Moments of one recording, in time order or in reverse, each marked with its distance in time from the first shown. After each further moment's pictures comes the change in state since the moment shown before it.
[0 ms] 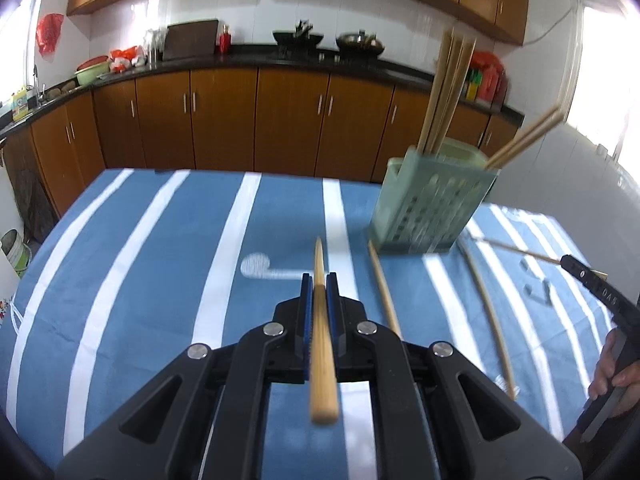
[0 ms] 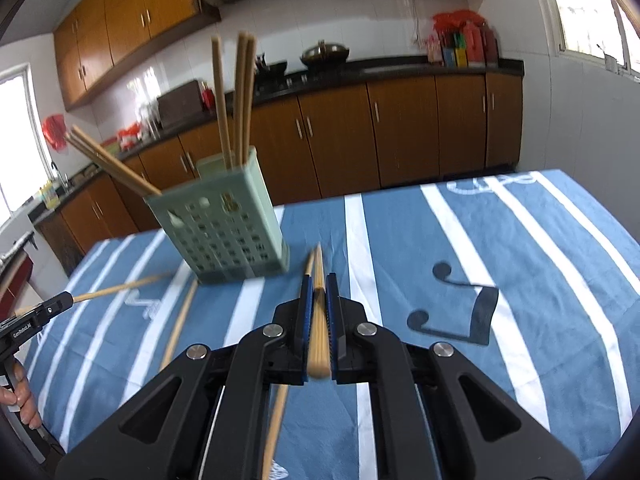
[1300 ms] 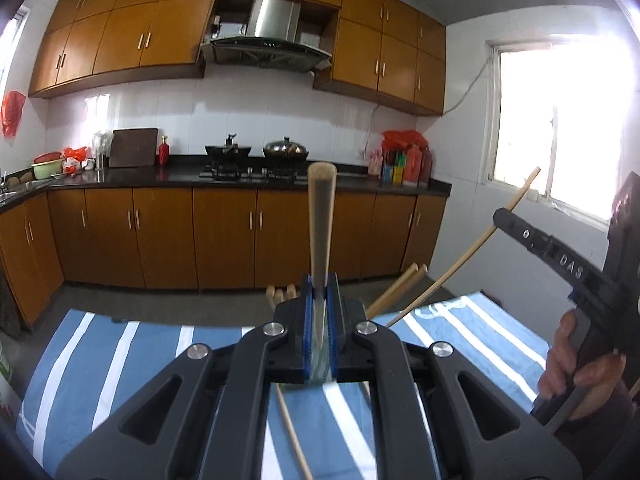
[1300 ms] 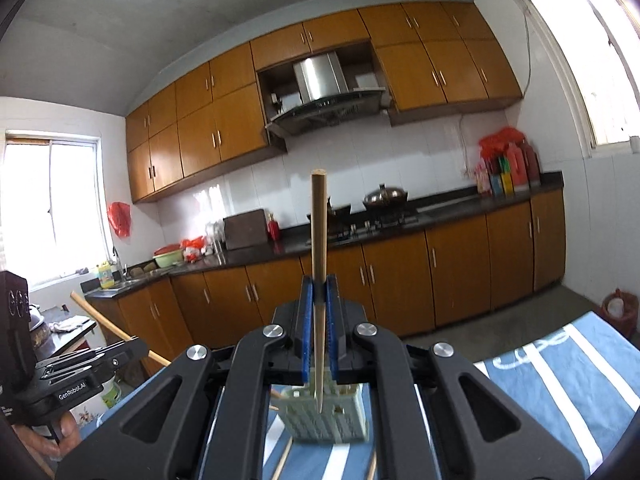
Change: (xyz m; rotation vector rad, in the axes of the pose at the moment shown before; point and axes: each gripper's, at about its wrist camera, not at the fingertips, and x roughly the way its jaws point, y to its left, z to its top) left arm -0.105 -0.081 0.100 0.128 -0.350 -0.202; right arm -0.105 0.052 0.122 -0.053 -0.470 0.207
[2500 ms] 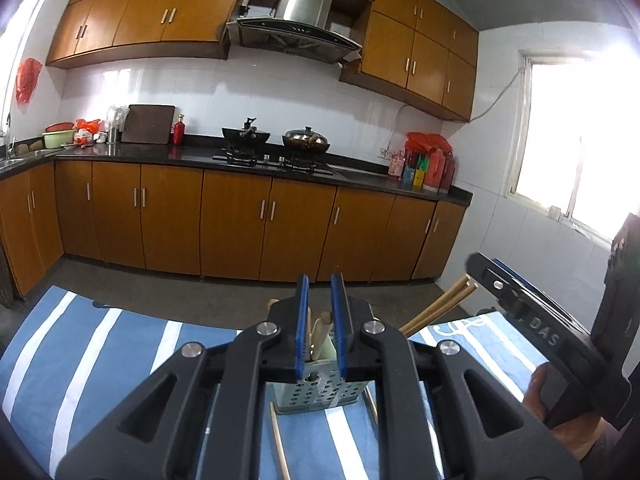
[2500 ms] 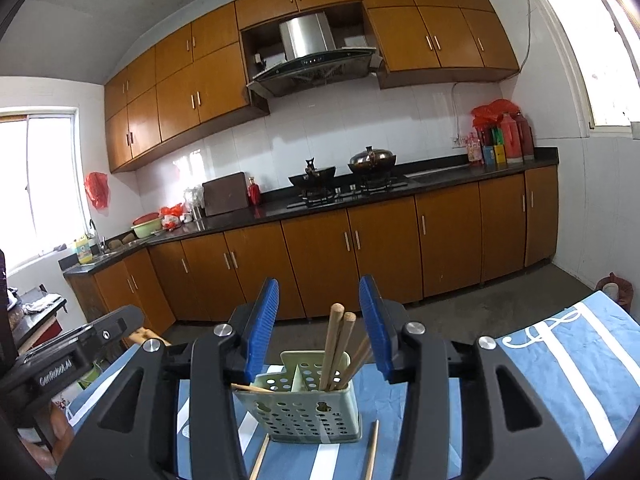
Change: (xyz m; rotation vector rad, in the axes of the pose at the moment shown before) left arm 0.072 0.029 -0.011 -0.105 0.018 0.044; right arm 0.063 -0.003 -0.035 -0.004 0.133 -0.066
